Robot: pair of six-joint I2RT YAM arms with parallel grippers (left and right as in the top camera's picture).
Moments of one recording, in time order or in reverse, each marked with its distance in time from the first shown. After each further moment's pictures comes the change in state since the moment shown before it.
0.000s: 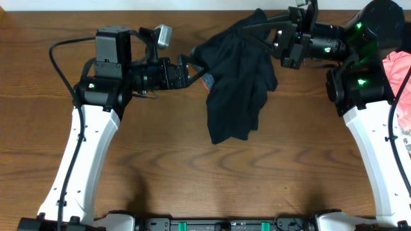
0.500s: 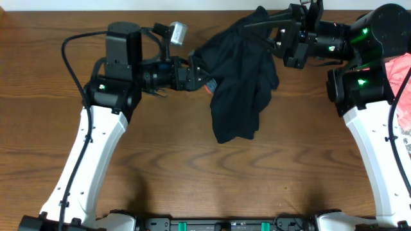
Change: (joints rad) left arm -0.076 0.000 -0.001 0.127 0.085 -0.033; right arm 0.000 0.000 0.000 0.140 -0.027 0.125
